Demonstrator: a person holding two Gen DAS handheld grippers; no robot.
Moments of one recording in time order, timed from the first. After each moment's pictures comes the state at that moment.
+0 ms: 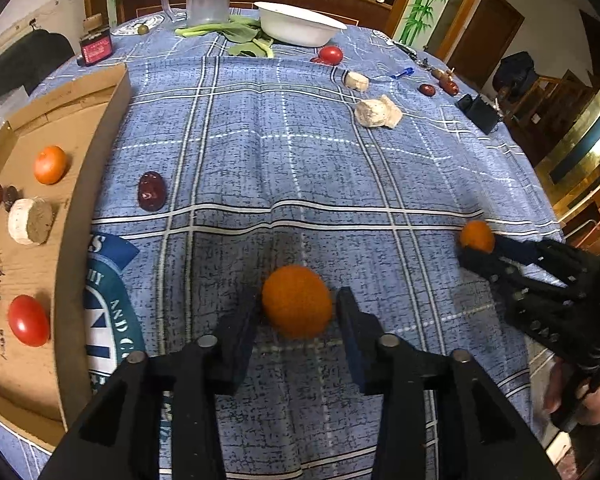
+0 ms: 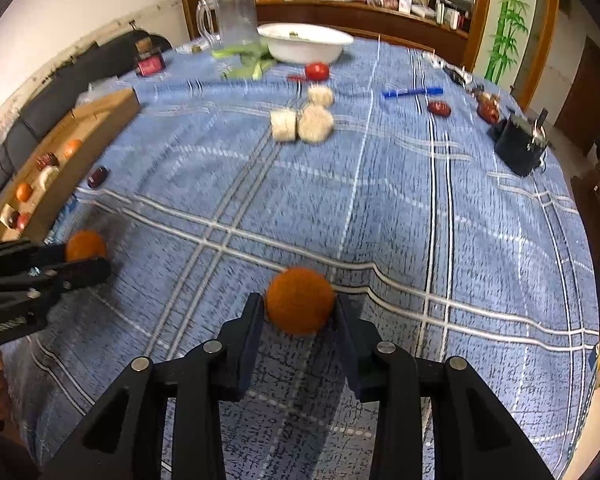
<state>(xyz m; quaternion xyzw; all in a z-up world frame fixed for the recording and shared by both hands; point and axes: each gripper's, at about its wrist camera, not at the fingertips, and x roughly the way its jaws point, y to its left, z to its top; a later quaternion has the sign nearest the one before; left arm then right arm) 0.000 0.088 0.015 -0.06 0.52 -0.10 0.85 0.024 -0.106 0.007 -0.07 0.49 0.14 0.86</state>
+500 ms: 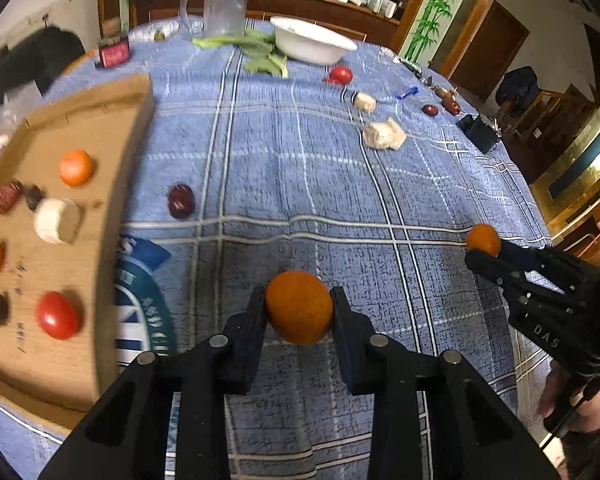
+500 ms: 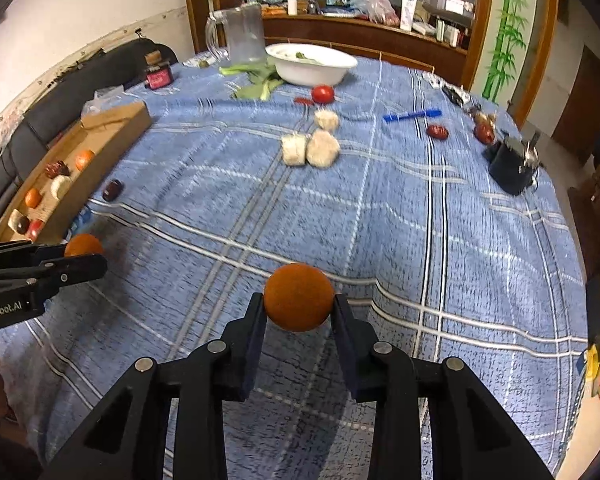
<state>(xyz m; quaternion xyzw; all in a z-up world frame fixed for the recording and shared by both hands) -0.008 0.102 0.039 -0.07 0.50 -0.09 0.86 0.015 -0.098 0.033 -0.07 0.46 0.15 0.87</state>
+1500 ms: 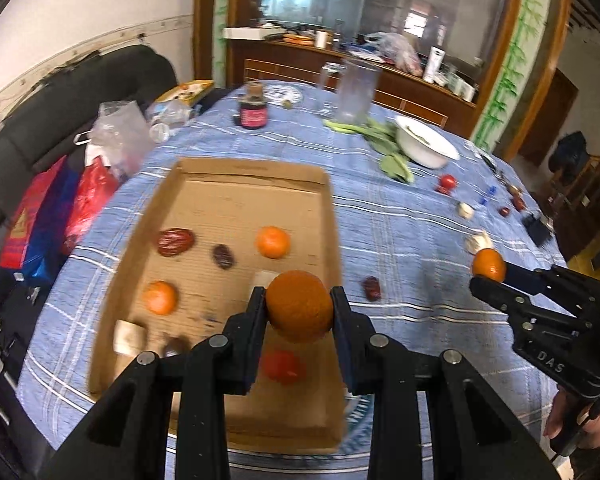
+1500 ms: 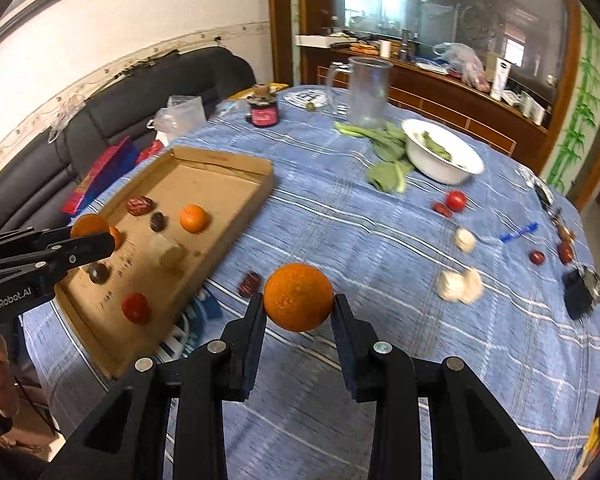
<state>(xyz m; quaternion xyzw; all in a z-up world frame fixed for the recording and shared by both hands) -0.024 0.248 0.107 -0.09 0.42 0.05 0.90 0.039 0.052 0.089 -0.10 0.41 0.26 0.87</state>
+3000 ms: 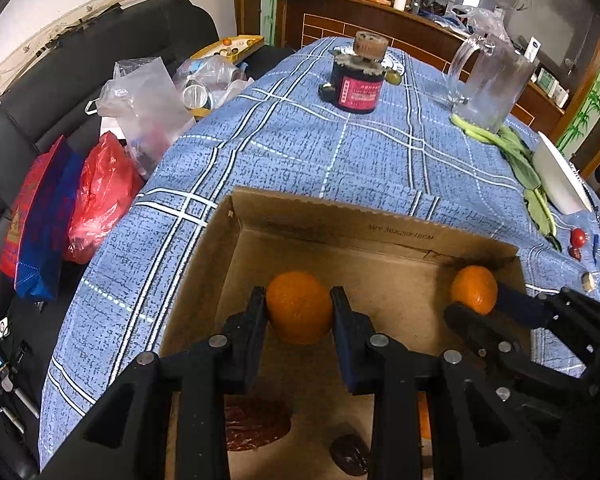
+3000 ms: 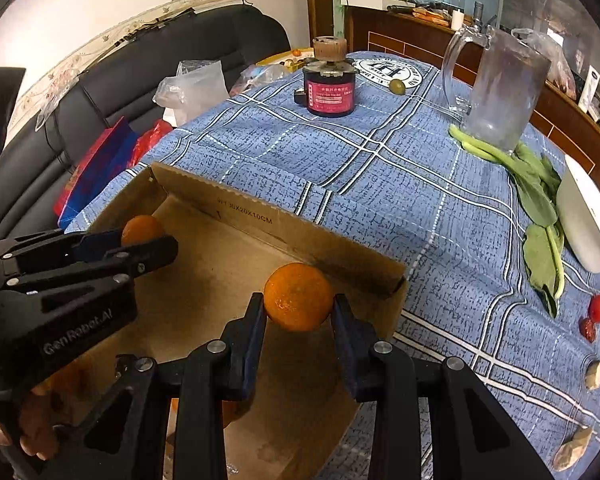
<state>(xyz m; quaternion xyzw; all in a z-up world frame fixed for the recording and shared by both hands) 0.139 0.363 0.023 -0.11 0.49 0.12 0.86 0.182 0.228 0.016 -0.13 0.46 0.30 0.82</state>
